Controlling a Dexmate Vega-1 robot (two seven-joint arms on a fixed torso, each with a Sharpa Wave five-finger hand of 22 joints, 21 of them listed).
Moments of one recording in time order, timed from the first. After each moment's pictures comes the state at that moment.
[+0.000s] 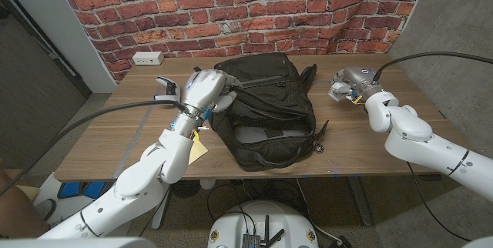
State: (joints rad) left arm 1.29 0.82 0.37 -2.25 0.93 0.26 0.52; left_hand 1.03 0.04 0.42 -0.17 0.18 1.19 -0.13 0.27 0.19 1.25 -0.20 0.20 0.18 1.17 -0.23 0.20 0.17 0.77 -0.09 0.22 0.18; right arm -0.92 -1.03 -0.54 -2.07 -0.59 -0.69 -0.05; right_hand 0.95 0.03 0.36 -0.17 0.22 0.71 -0.22 0.43 0.21 0.84 0.02 0.35 0.40 0.61 -0.06 0.48 0.31 0.48 -0.05 0.19 0.16
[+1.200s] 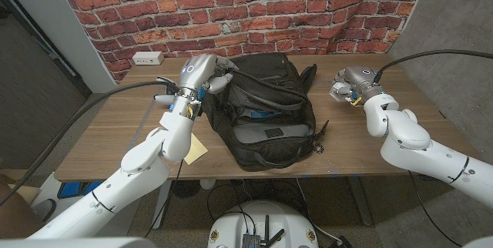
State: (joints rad) left arm 1.17 0.75 0.35 -2.19 0.70 0.21 0.50; left_hand 1.04 0.04 0.42 -0.17 0.18 1.19 -0.12 0.25 0.19 1.26 -0.20 0.20 0.18 1.17 -0.24 0.20 0.17 0.79 -0.09 0.22 0.18; right arm -0.96 -1.05 -0.56 -2.20 -0.64 -0.86 -0.03; right_hand 0.95 0.03 0.35 -0.17 0.22 0.72 -0.22 0.42 0.20 0.84 0.02 0.34 0.40 0.62 -0.06 0.47 0.31 0.48 -0.05 0.19 0.16
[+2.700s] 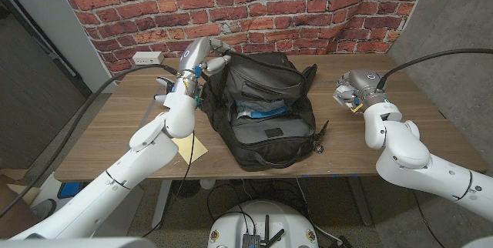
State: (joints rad) left arm 1.04 0.66 0.36 -2.14 0.44 0.25 0.46; left_hand 1.04 0.04 0.42 -0.17 0.18 1.19 -0.11 0.25 0.19 1.26 -0.19 0.20 0.19 1.18 -0.24 0.20 0.17 0.80 -0.09 0.23 0.18; right arm -0.99 -1.08 -0.63 -2.36 -0.73 -1.10 -0.02; right_hand 0.95 0.03 0.35 -0.16 0.23 0.74 -0.22 0.42 0.20 0.84 0.02 0.33 0.40 0.62 -0.06 0.46 0.31 0.48 -0.05 0.19 0.16
